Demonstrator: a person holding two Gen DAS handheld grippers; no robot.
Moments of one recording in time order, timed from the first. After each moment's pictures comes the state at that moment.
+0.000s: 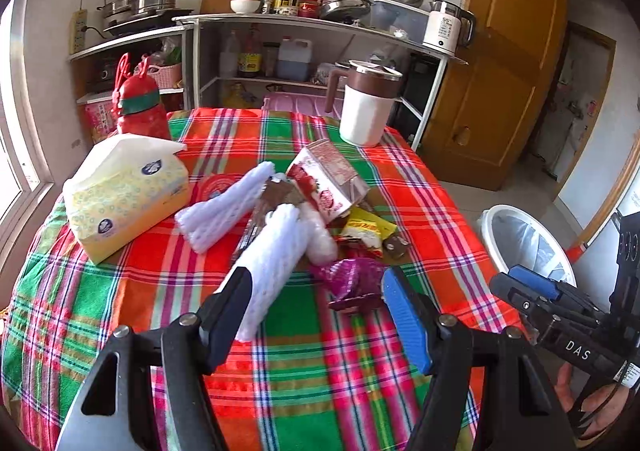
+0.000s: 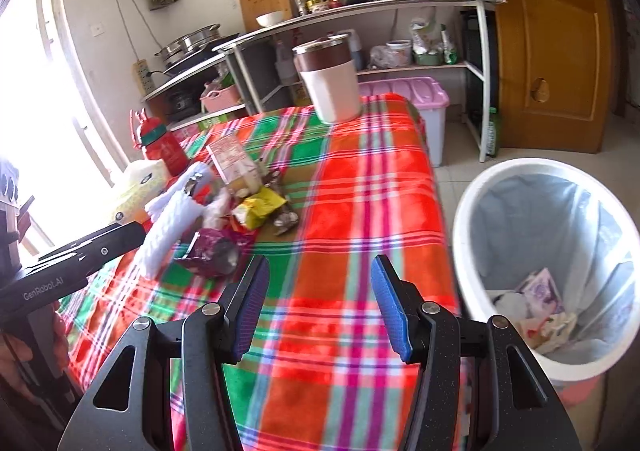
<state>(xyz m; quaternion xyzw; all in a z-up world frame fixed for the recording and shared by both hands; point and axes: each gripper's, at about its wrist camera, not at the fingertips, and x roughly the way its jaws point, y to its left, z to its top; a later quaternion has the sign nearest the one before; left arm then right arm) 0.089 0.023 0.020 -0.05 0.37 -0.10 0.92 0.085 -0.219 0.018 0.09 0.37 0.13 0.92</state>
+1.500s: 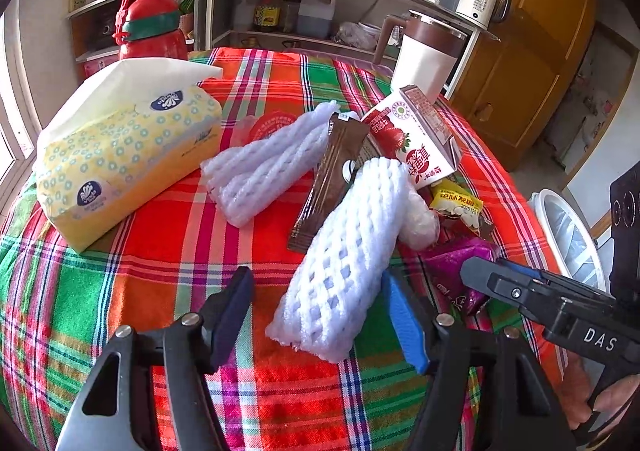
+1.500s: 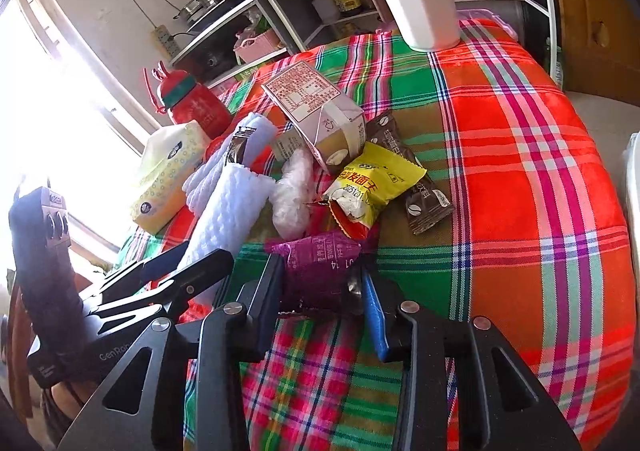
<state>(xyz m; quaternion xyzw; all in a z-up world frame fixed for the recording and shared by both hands) 0.139 0.064 -0.038 -0.07 0.43 -0.10 0.89 0.153 -0.135 -0.021 0.14 0.47 0.21 0.85</state>
